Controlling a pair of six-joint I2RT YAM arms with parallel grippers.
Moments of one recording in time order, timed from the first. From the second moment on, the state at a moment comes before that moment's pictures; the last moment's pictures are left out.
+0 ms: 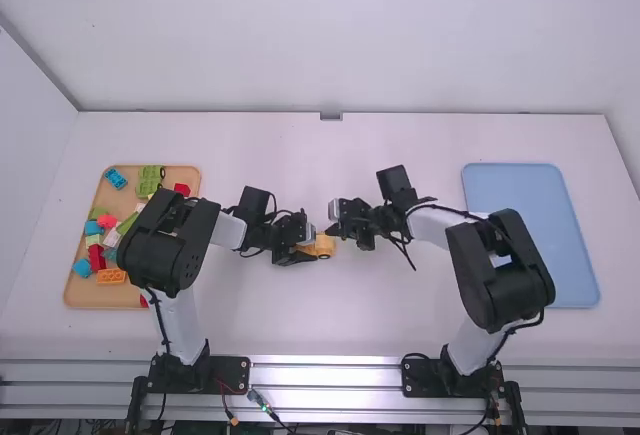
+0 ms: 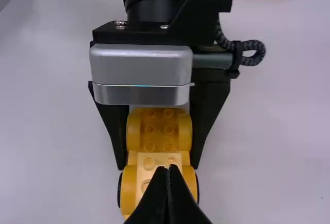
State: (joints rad) left arm -0.23 1.96 0.72 0.15 0.87 1.04; right arm 0.36 1.82 0.86 -0.13 -0.96 -1.09
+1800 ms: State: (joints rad) left arm -0.24 1.96 0.72 0.16 0.87 1.04; right arm 0.35 1.76 0.78 -0.02 -0.84 -0.84
